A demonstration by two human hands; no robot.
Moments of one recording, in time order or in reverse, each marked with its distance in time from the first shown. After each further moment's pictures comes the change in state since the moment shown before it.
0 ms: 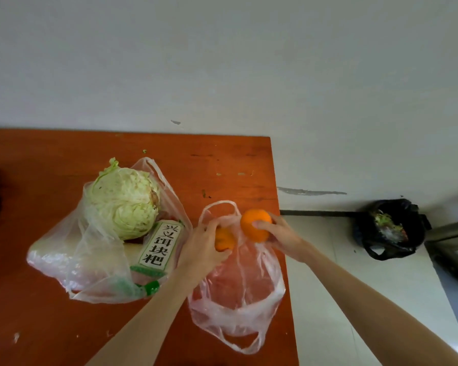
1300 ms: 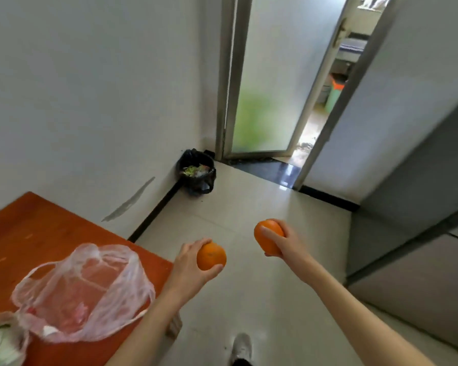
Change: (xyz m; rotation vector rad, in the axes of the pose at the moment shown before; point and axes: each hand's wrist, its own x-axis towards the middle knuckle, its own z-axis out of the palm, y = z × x) left_hand -0.190 0.123 0.080 -0.091 -0.617 0.845; right_hand -0.375 0.202 0.076 0.494 1.387 -0.154
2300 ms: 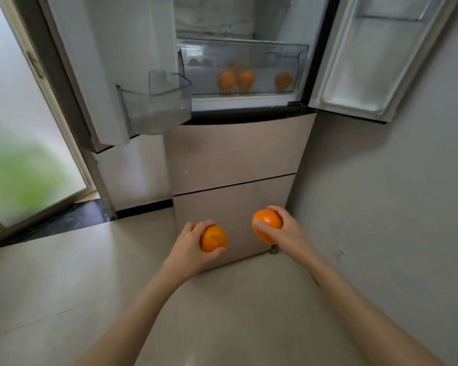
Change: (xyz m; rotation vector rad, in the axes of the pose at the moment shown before) left_hand -0.149 0.427 0.414 0.115 -0.503 0.772; right_hand -0.308 0.138 -0.539 -0.076 0.807 -0.002
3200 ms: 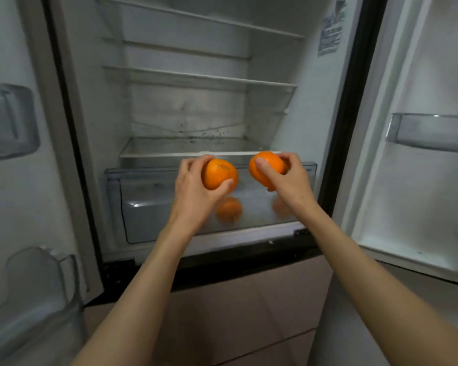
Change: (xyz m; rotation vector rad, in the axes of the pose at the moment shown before) left_hand 0.483 0.173 -0.122 -0.152 0.697 0.336; right_hand 0.460 -0.217 -0.136 0.190 0.334 -0.510
